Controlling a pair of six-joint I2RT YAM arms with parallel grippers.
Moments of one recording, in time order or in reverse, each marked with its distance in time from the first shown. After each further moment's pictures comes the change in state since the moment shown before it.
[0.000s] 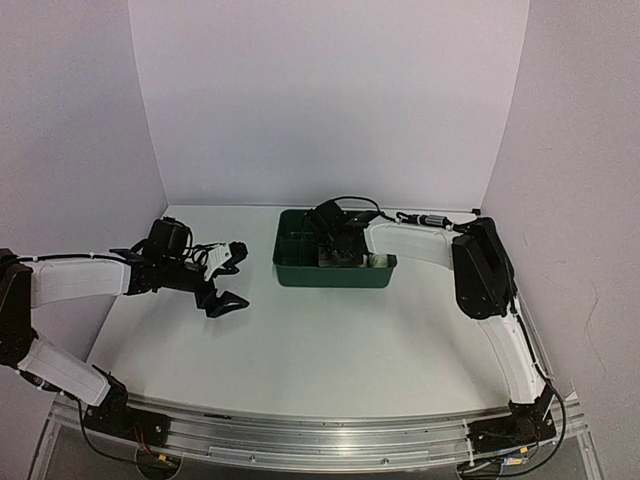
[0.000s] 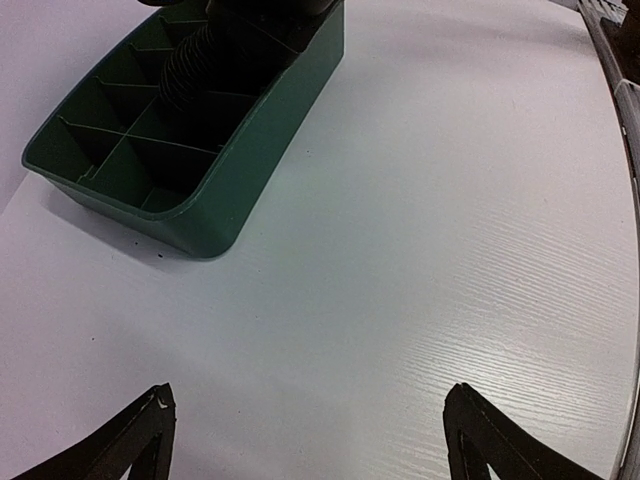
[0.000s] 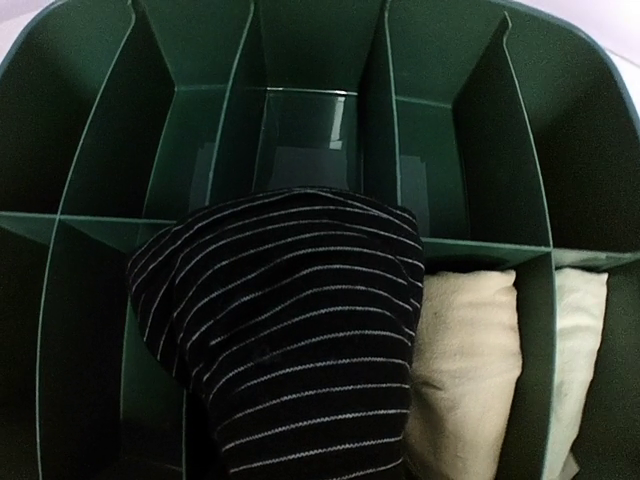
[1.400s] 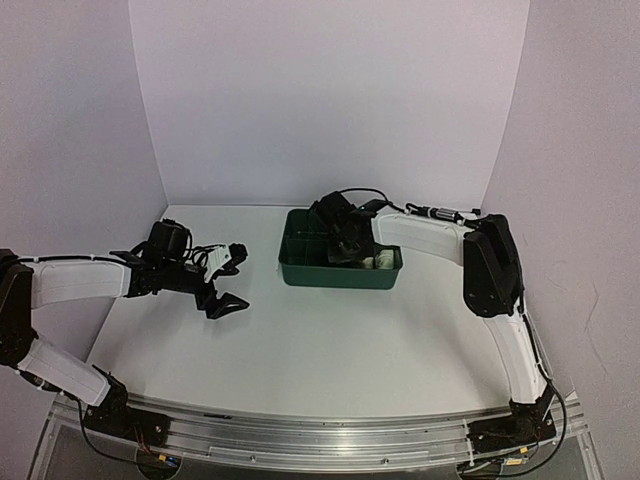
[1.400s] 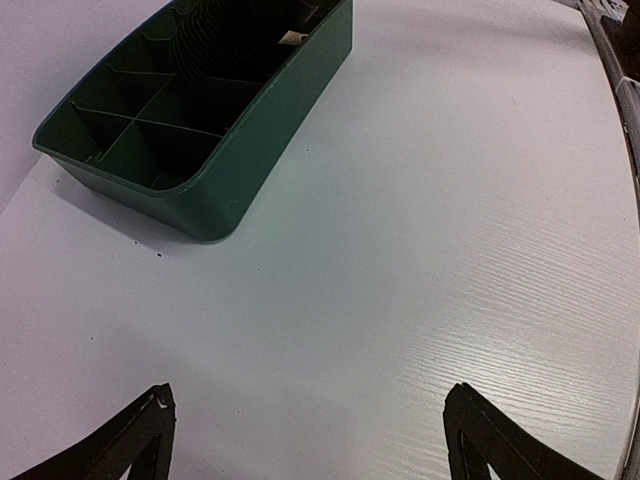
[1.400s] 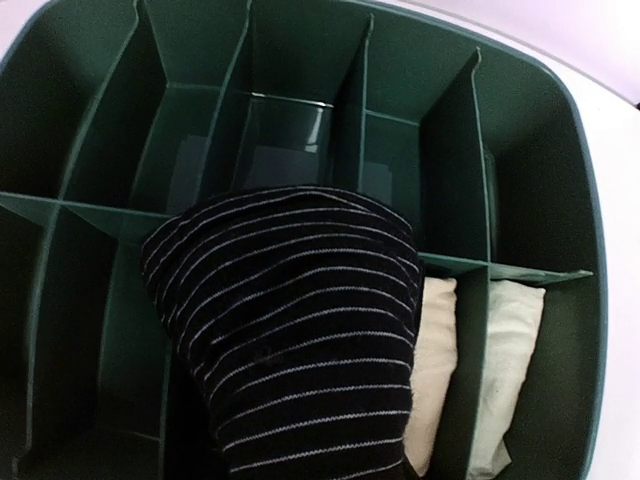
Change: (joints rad) left arm 0.000 0.000 -0.018 0.025 -0.001 0.002; right arm -0.008 -0.052 0.016 -0.130 0.047 -0.059
